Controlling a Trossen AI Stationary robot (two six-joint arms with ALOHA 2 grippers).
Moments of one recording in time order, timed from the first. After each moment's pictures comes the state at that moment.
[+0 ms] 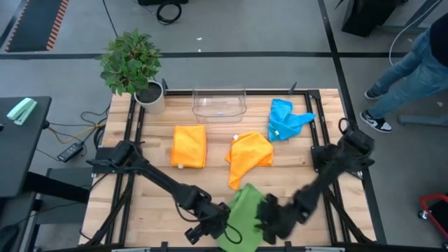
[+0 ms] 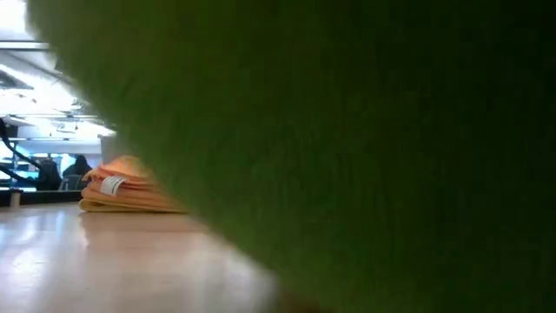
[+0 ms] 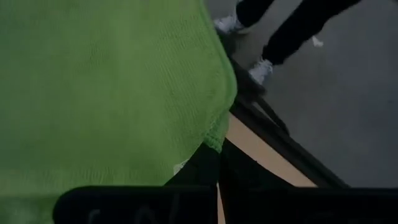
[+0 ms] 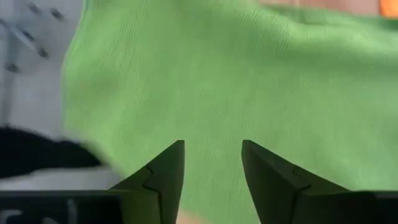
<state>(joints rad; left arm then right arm) -0.54 2.04 1.53 -0.46 0.29 0.22 0.83 1.79 1.07 -0.24 0.36 1.05</state>
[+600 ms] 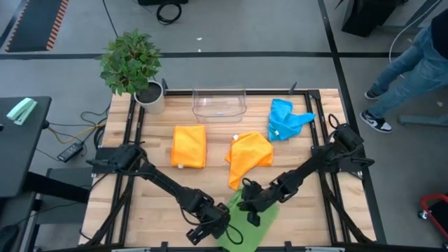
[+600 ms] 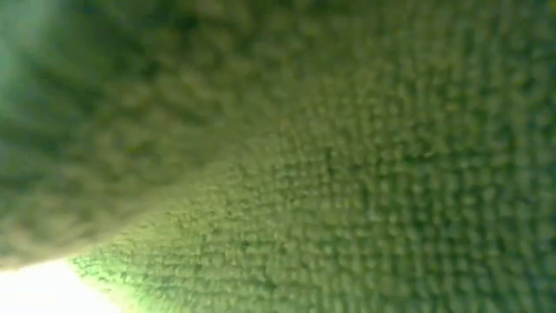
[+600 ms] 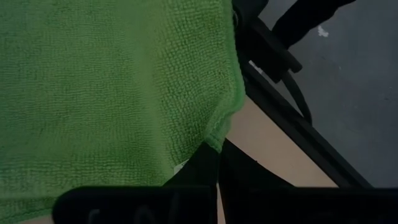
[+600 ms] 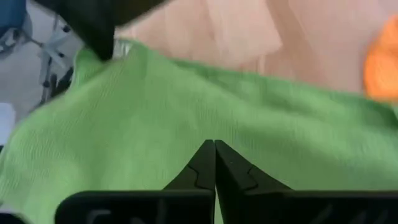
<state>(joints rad) -0.55 2.12 1.53 -0.46 0.28 0.17 0.56 1.84 0.90 0.16 0.16 0.85</state>
